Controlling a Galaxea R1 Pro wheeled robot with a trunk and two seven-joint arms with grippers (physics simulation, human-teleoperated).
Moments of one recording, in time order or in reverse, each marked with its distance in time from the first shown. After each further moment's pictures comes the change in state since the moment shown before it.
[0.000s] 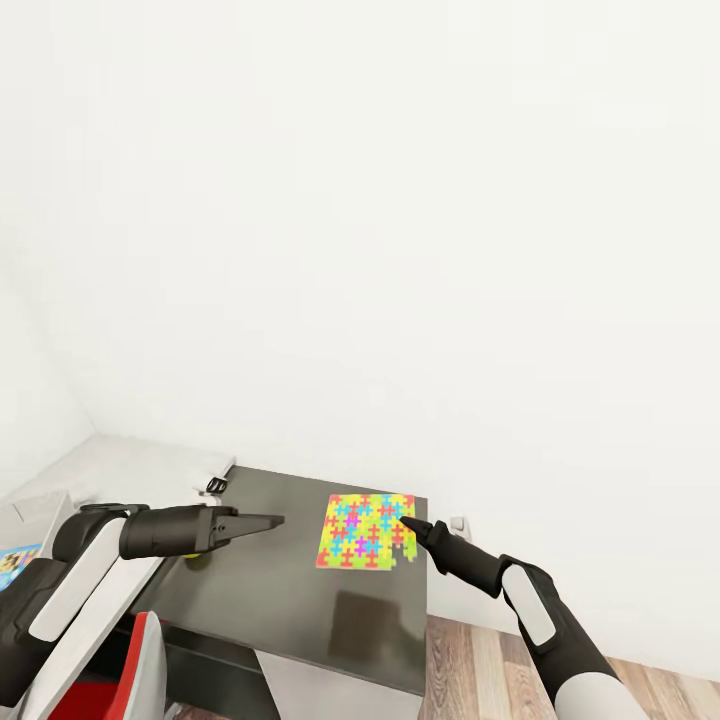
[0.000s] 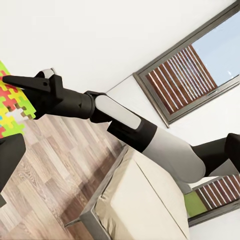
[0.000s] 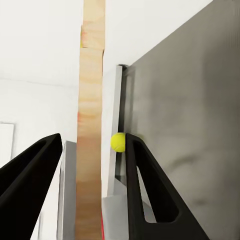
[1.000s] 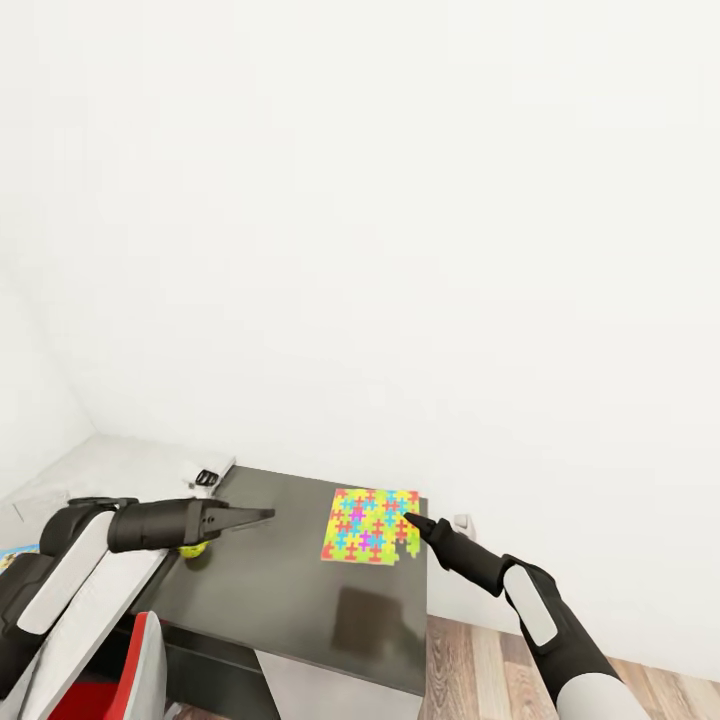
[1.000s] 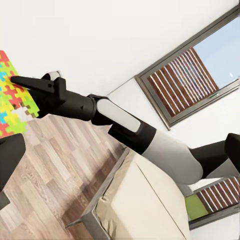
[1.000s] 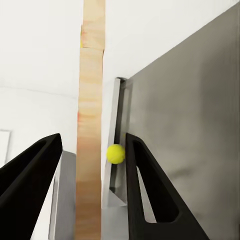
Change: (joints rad) left arm -0.012 0.023 0.025 0.000 0.009 0.027 -0.009; right arm 0.001 -0.006 0.002 0.000 0.000 -0.063 0.003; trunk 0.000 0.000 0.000
